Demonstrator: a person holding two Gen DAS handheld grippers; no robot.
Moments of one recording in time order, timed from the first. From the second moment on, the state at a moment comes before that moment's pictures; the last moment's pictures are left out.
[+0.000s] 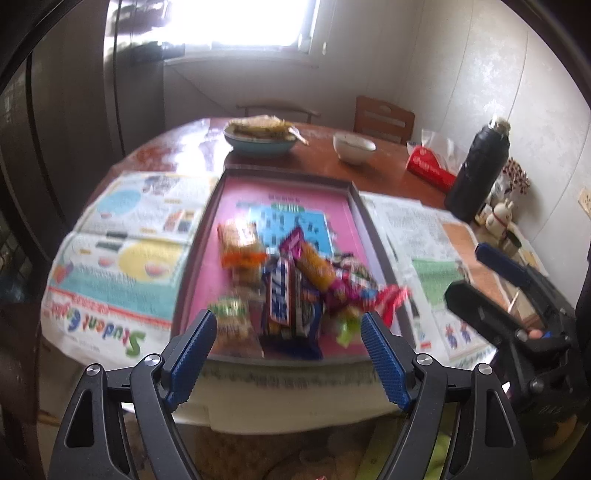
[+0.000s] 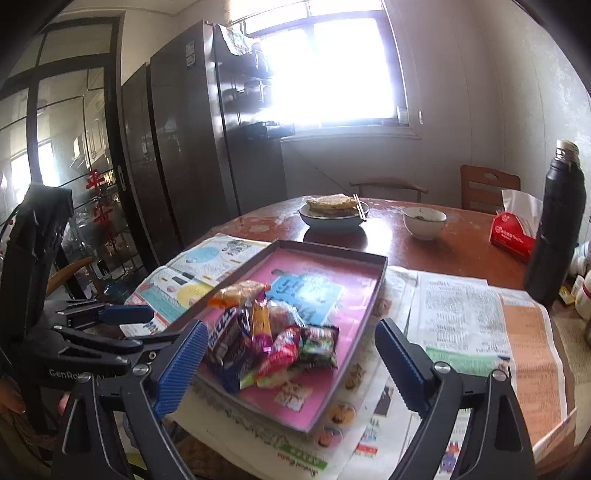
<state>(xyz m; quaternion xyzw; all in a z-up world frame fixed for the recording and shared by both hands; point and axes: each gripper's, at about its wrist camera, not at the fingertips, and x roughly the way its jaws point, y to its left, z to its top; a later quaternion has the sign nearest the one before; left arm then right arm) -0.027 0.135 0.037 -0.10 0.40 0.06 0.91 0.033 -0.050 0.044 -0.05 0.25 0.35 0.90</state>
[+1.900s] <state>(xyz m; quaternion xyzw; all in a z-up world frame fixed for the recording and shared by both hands) -0.057 0.112 0.004 -0.08 0.42 0.06 0.90 -0.002 -0.062 -0.001 -0.07 0.29 0.31 0.90</state>
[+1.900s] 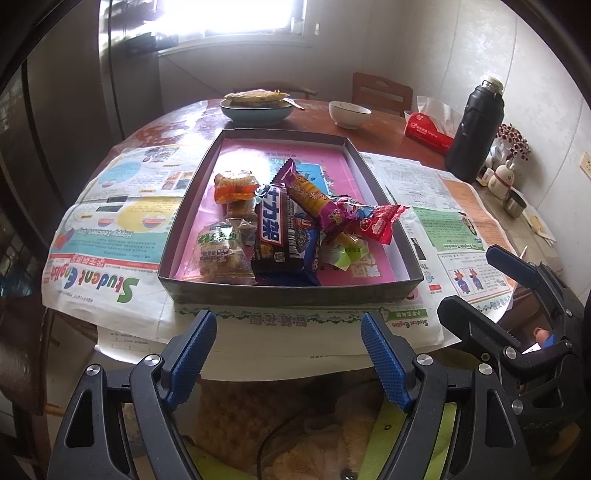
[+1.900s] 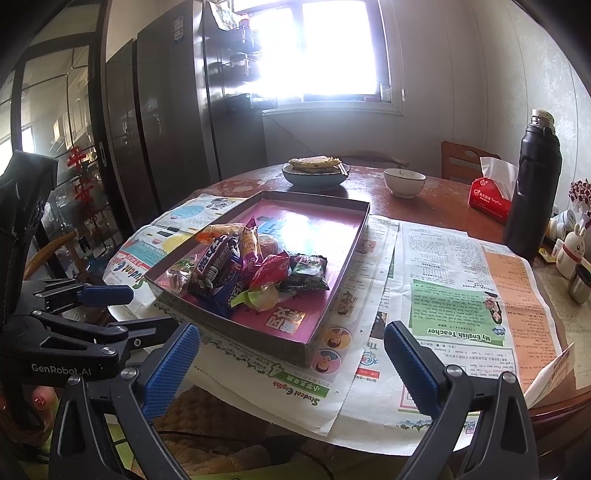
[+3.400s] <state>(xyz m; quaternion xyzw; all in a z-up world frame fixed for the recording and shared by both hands) -0.057 0.111 0.002 -0.05 0.42 0.07 0.90 0.003 -0.065 -0.010 -0.05 0.31 0.30 0.90</state>
